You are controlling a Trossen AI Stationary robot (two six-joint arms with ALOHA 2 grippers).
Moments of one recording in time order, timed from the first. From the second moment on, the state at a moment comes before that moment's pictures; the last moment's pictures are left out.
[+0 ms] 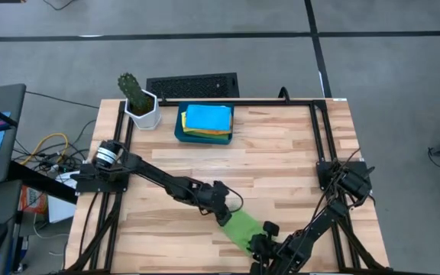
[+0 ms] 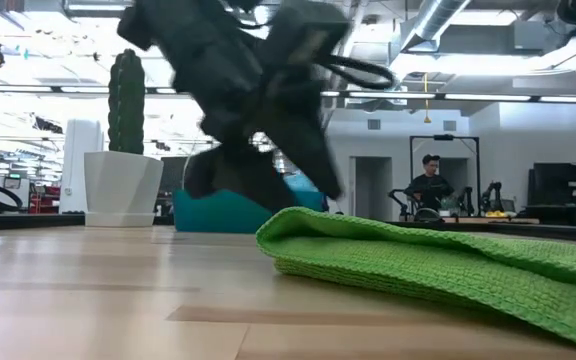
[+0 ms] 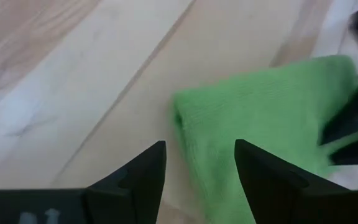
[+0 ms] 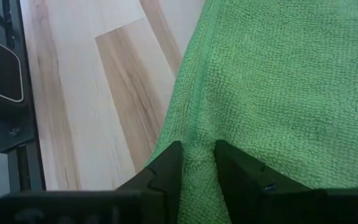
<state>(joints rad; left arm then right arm) -0.31 1.95 1.19 -0.12 -0.11 -0.96 0.89 2.11 1.29 -0.39 0.58 1.15</state>
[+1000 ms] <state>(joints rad) -0.31 2.29 1.64 -0.43 0.13 -0.97 0.92 2.05 1.29 -0.48 0.55 1.25</state>
